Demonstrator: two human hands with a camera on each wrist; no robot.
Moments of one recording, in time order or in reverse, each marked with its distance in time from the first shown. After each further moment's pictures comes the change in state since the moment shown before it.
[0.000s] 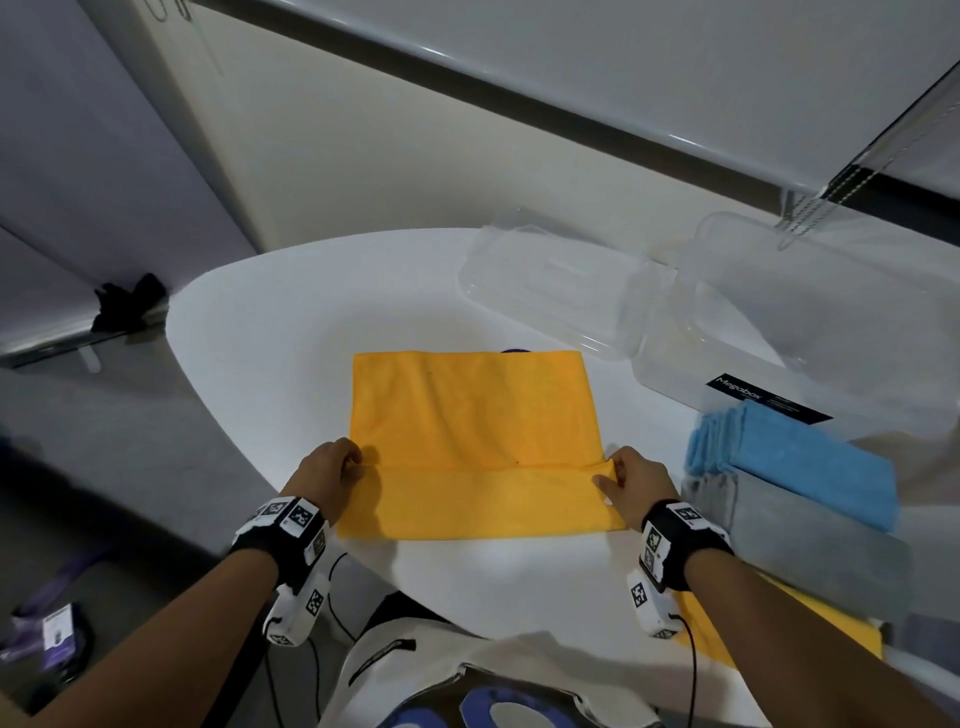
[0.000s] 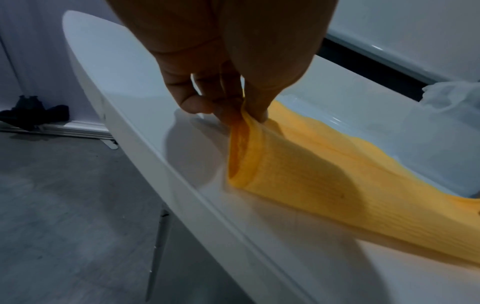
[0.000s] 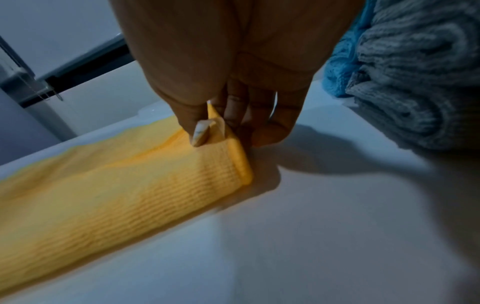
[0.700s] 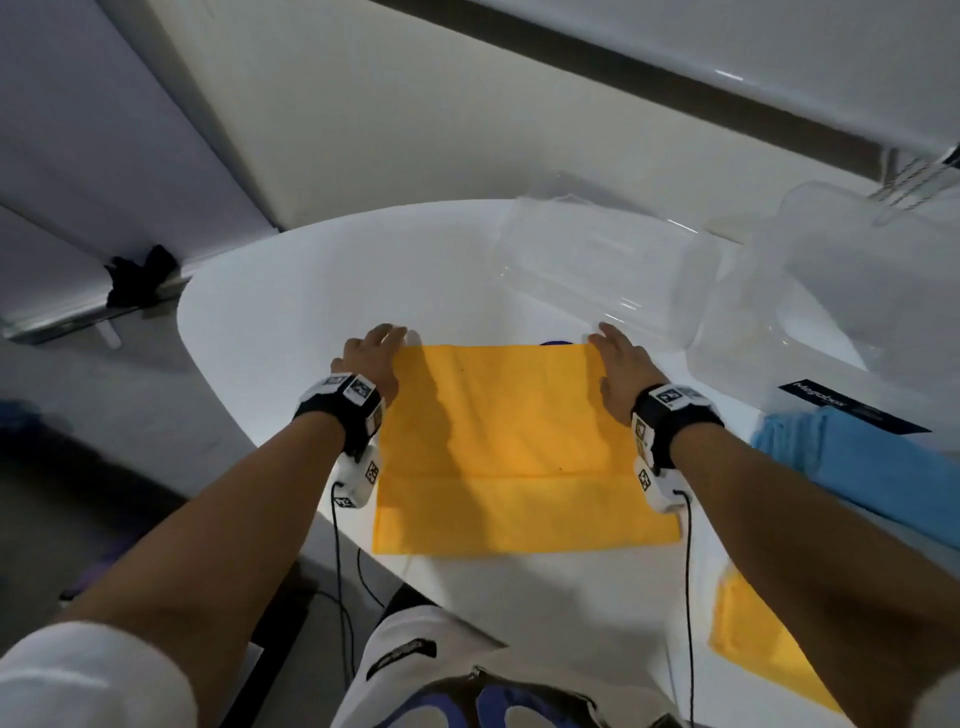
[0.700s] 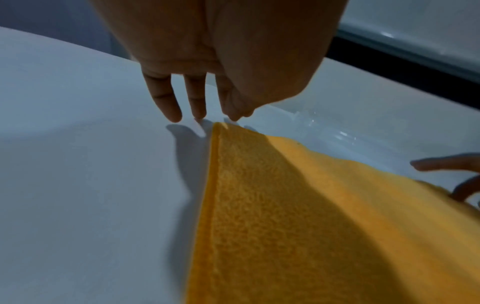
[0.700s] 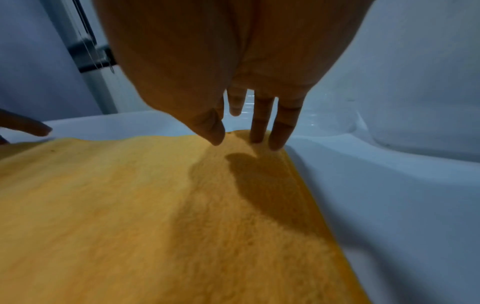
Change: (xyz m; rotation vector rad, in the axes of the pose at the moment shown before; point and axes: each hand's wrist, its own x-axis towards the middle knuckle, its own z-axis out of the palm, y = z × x) left_hand 0.132 0.052 -0.057 0.301 -0.113 -0.004; right_hand 0.124 -0.099 -0.026 -0.321 -0.125 -0.233
